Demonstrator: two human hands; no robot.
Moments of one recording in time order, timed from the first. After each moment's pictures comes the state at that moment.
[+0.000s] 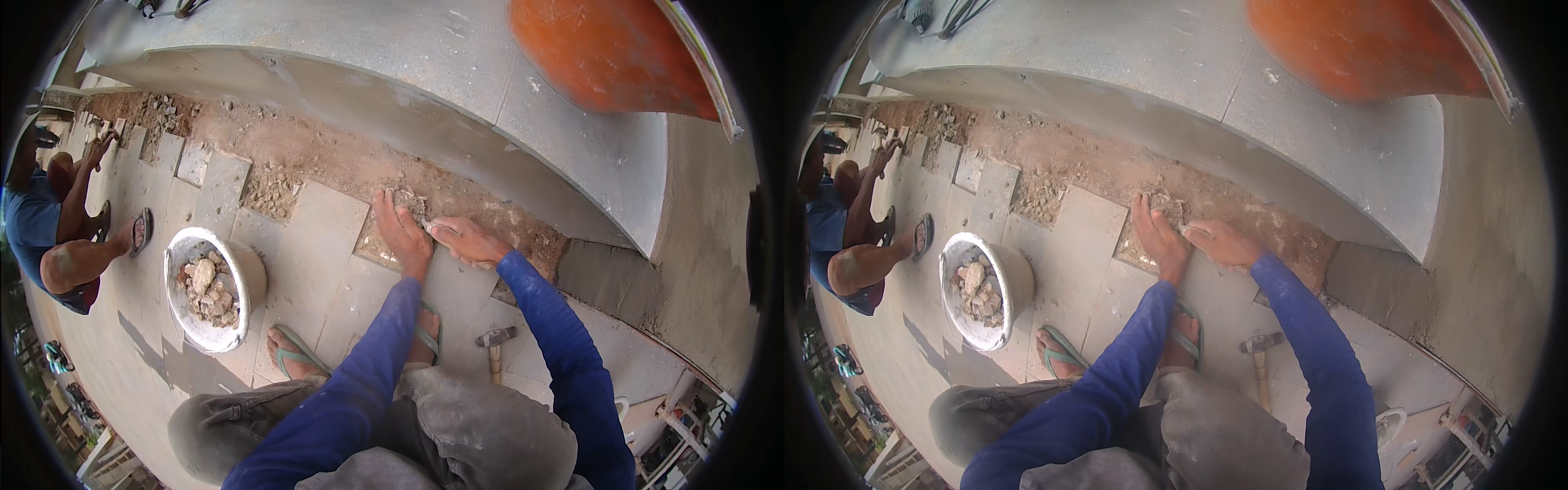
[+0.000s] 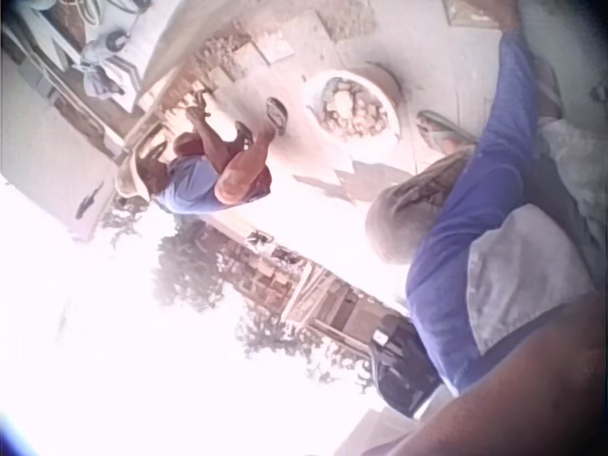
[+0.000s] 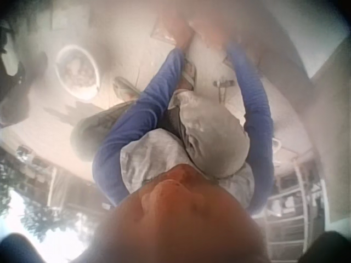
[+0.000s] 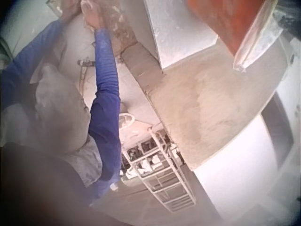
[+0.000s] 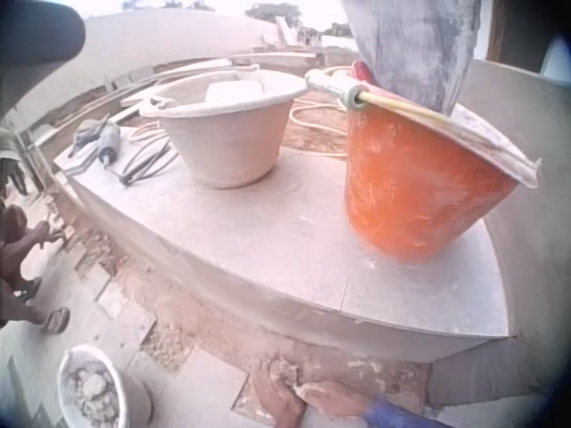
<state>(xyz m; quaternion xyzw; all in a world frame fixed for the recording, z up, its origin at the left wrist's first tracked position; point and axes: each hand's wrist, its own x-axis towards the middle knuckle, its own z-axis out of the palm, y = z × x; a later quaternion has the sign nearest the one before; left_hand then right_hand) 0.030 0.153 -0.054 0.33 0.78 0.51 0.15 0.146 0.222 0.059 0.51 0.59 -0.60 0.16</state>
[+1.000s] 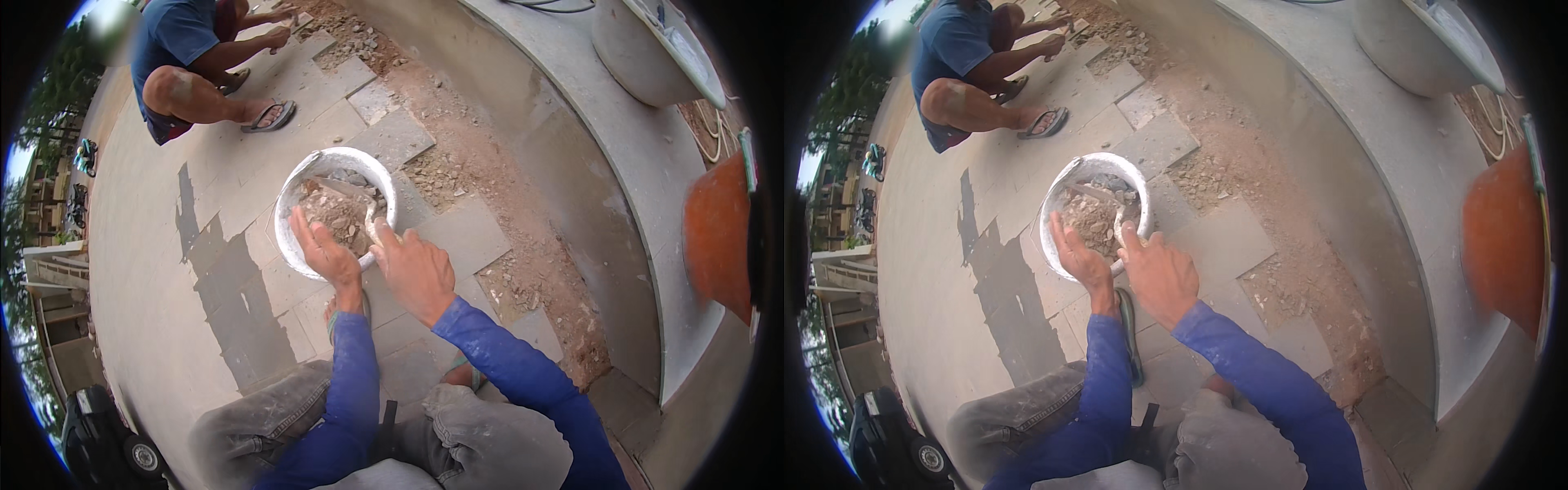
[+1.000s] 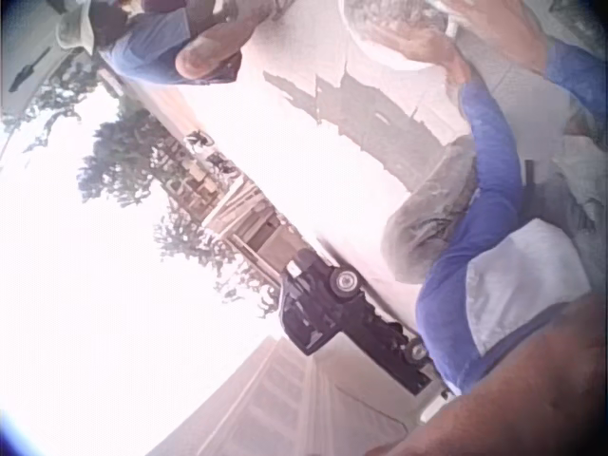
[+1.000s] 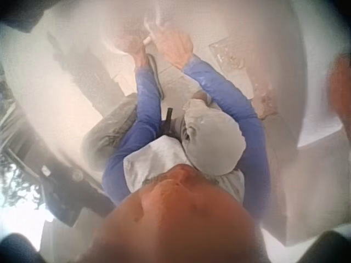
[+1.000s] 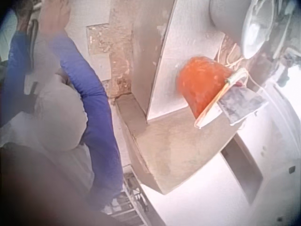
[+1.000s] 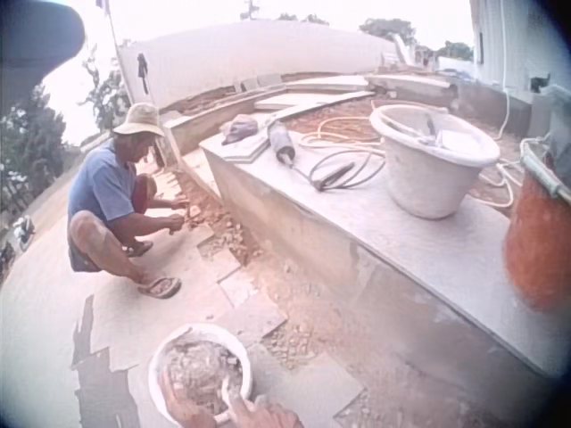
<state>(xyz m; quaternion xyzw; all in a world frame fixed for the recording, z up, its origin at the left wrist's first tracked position) -0.248 -0.032 0.064 0.09 0.83 0.53 -0.18 -0.140 0.077 0.143 0.21 0.92 -0.32 -0.02</state>
